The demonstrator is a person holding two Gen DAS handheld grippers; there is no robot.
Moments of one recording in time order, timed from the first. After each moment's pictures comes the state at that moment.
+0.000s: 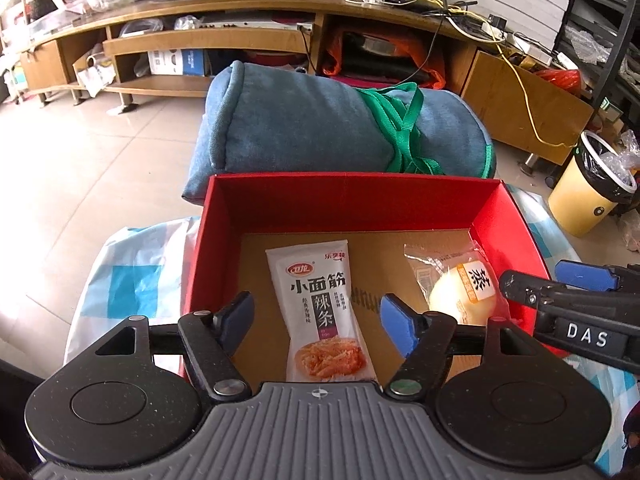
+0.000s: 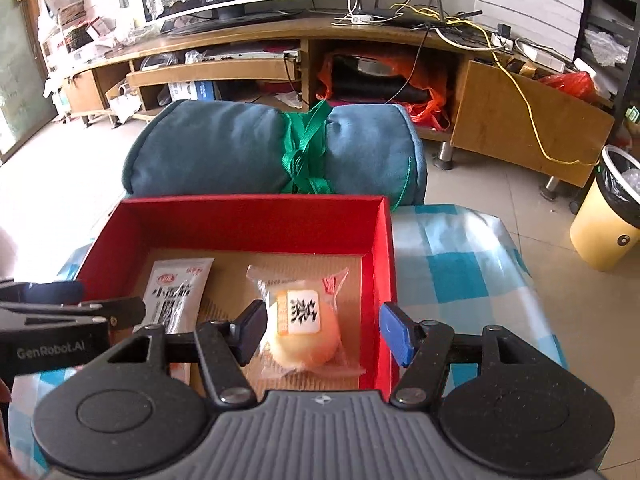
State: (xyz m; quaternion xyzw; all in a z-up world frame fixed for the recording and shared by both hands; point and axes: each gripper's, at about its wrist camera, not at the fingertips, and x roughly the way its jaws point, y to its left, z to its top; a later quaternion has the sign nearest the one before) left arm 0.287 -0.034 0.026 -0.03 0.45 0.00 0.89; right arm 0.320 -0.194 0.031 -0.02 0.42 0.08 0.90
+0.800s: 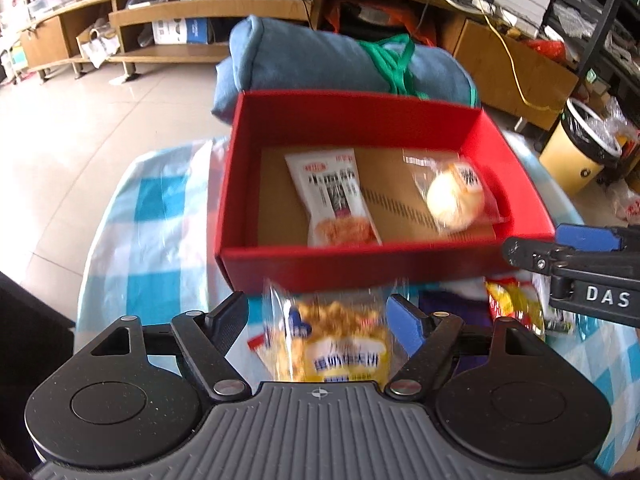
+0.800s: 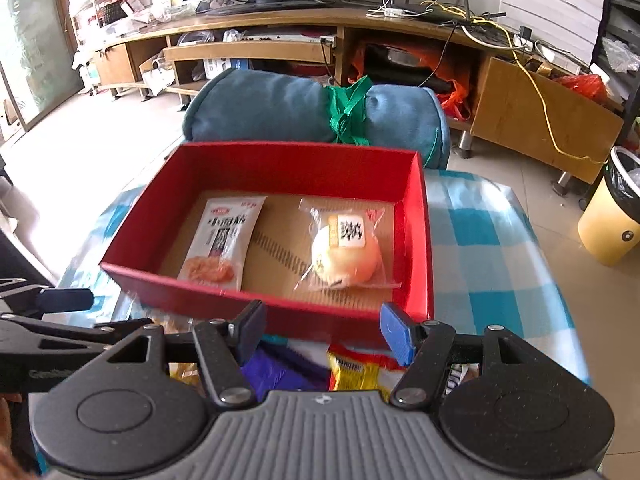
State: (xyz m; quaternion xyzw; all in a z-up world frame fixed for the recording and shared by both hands) left arm 0.211 -0.018 0.011 -0.03 0.48 -0.02 0.87; right arm 0.249 -0.180 0.032 -0.04 0.44 0.11 0.89
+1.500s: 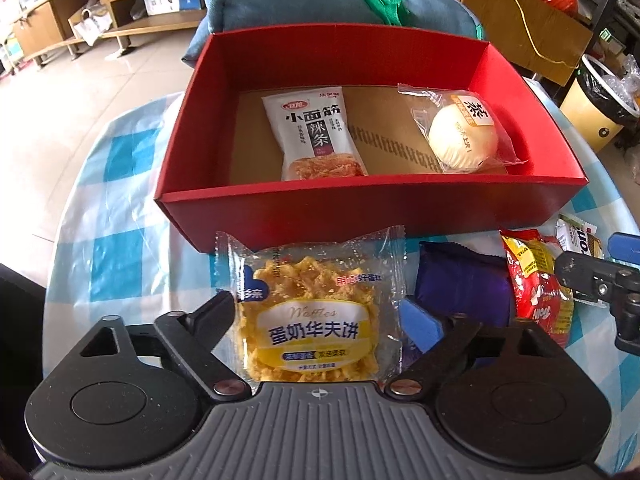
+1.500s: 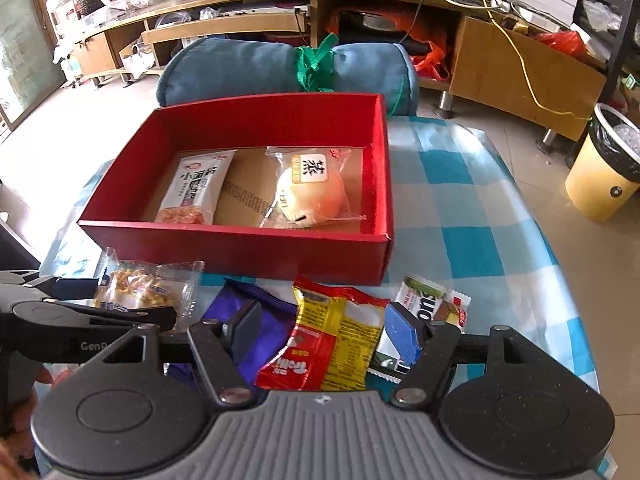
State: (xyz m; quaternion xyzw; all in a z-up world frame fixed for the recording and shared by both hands) left arm 0.219 -0.049 -0.030 -0.01 0.53 0.00 0.85; right arm 0.231 -0.212 0.013 -0.02 0.47 0.09 0.88
